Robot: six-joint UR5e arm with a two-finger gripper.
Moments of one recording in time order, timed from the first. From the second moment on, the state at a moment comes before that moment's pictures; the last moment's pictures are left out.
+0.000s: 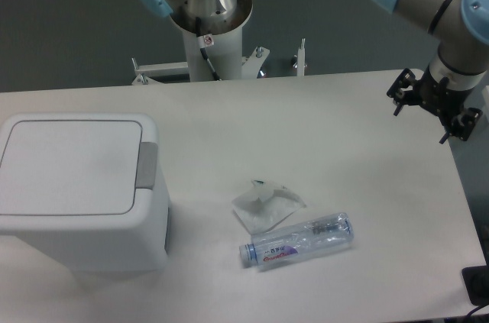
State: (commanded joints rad) arm 2.81 -1.98 -1.29 -1.41 1.60 1.54
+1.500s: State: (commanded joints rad) arm 2.68 -1.85 -1.30 -1.41 1.08 0.90
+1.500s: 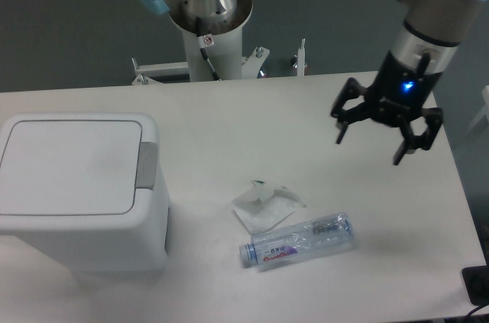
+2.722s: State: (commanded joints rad) arm 2.41 -1.79 -1.35 -1.40 1.04 0.42
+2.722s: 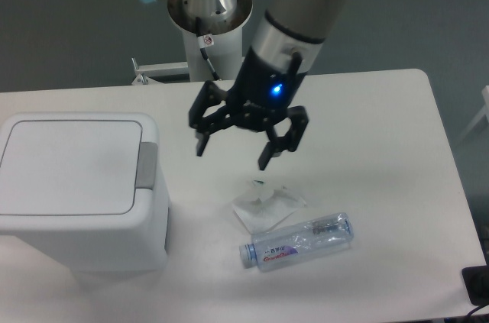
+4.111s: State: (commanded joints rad) arm 2.35 -1.81 -1.41 -1.33 1.06 0.41
